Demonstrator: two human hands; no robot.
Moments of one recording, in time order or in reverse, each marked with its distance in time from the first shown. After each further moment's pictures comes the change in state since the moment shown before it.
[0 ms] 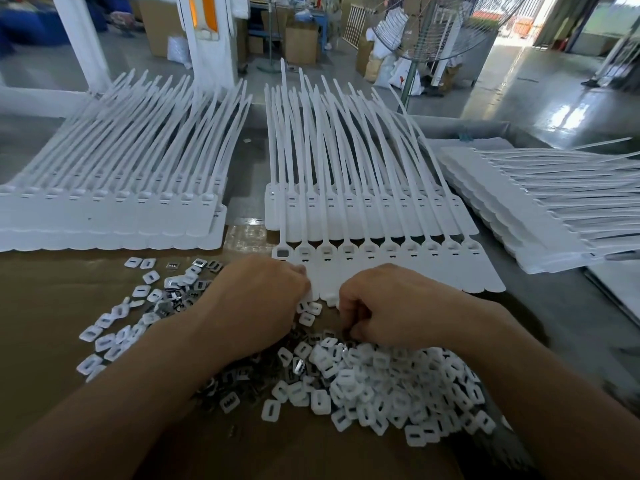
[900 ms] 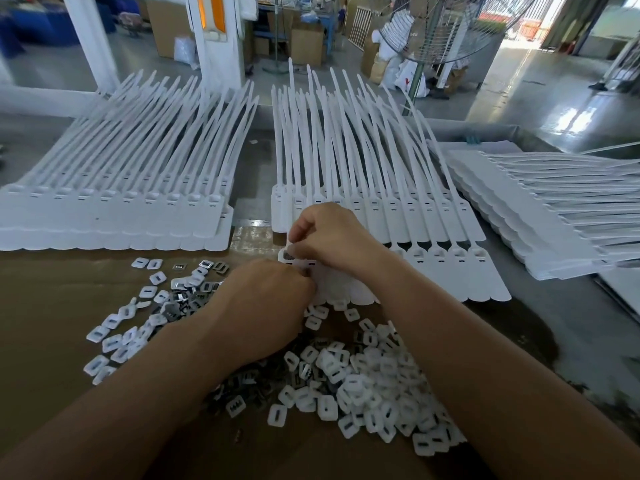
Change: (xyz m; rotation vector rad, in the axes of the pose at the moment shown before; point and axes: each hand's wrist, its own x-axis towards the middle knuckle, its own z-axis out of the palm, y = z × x) left_hand -0.004 0.003 -0.004 0.023 -0.016 0.006; right_hand 0.088 -0.009 -0.008 0.468 0.383 0.023
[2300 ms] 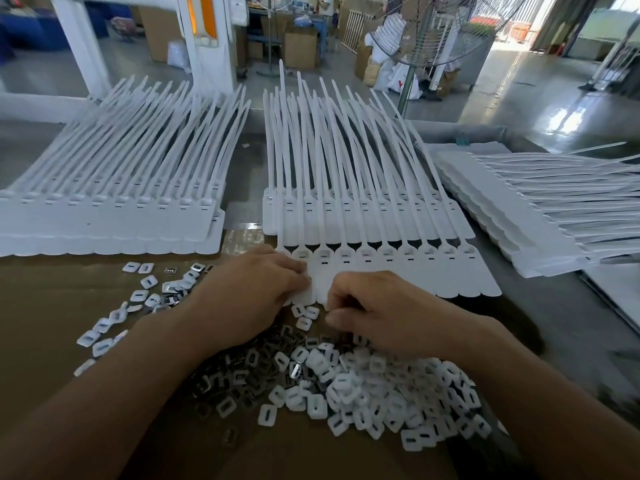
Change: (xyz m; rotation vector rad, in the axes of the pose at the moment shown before) left_hand 0.000 -0.017 0.015 -0.338 0.140 -0.004; right_hand -0.086 0.024 -0.022 -0.200 -0.276 -0.114
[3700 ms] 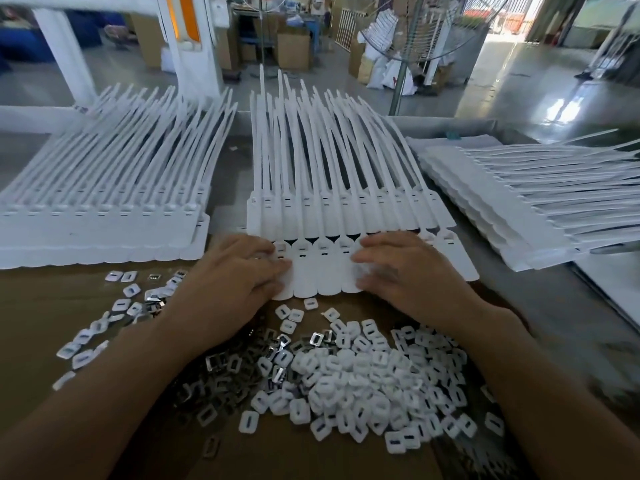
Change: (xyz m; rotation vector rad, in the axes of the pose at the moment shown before) left_hand -0.002 -0.010 0.009 -0.057 0.120 -0.154; right_hand 0.003 0.062 -0.006 -0.247 0.472 -0.036
